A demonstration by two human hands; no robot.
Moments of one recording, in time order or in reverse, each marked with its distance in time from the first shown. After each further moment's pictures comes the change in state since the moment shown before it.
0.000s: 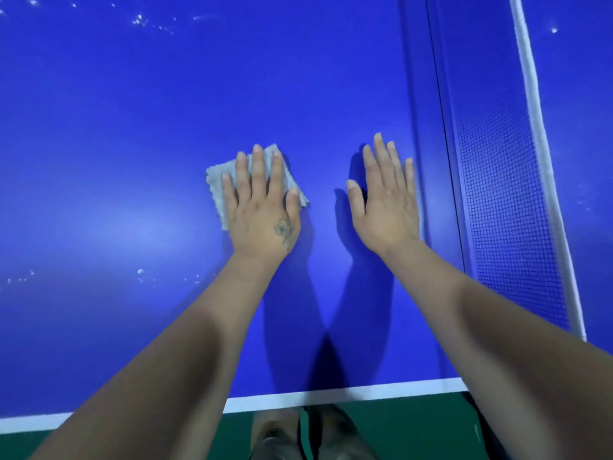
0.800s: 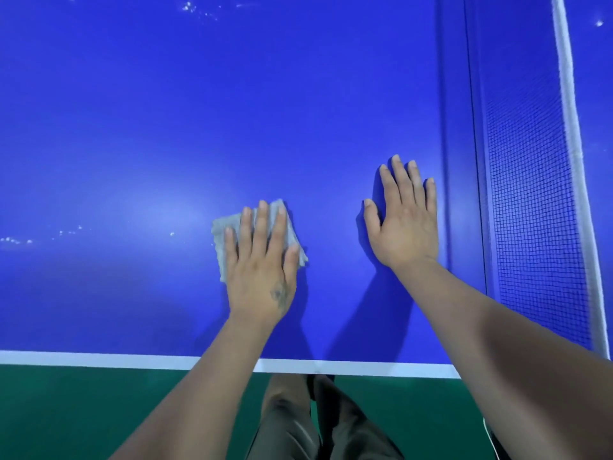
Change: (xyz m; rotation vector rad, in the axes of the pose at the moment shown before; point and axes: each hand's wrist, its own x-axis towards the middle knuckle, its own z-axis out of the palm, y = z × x) left_hand -0.137 -0.033 -0.006 0.084 -0.064 -0.044; right_hand -0.055 0.000 0.010 -0.104 -0.045 -0.014
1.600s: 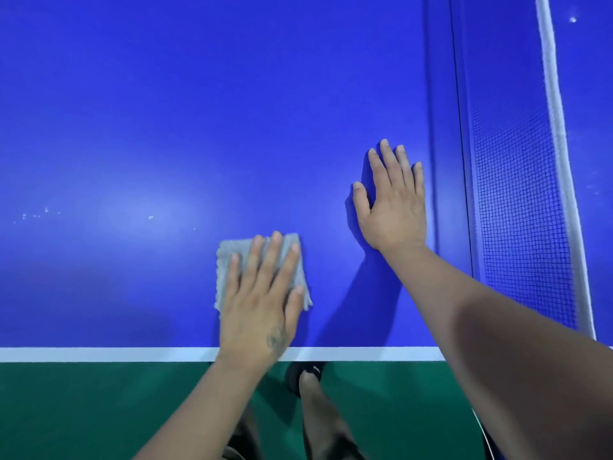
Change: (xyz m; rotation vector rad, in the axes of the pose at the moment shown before) left_hand -0.074 0.009 0.003 -0.032 -0.023 0.204; right_hand -0.001 0.000 0.003 0.020 0.061 0.004
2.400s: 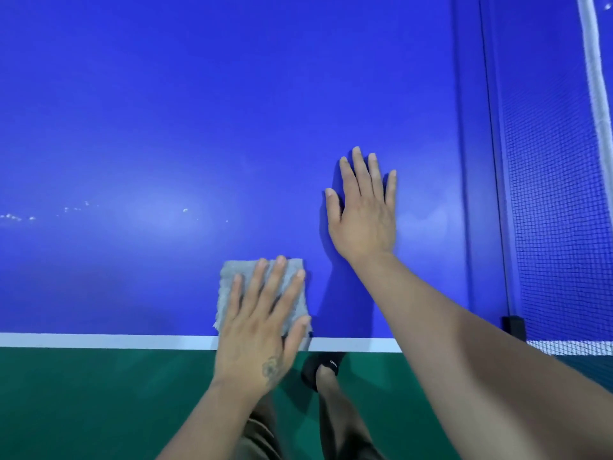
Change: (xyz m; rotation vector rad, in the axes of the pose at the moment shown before) left_hand -0.054 -0.043 -0.008 0.014 -0.064 0.049; right_hand -0.027 -0.098 0.015 0.058 -0.001 0.009
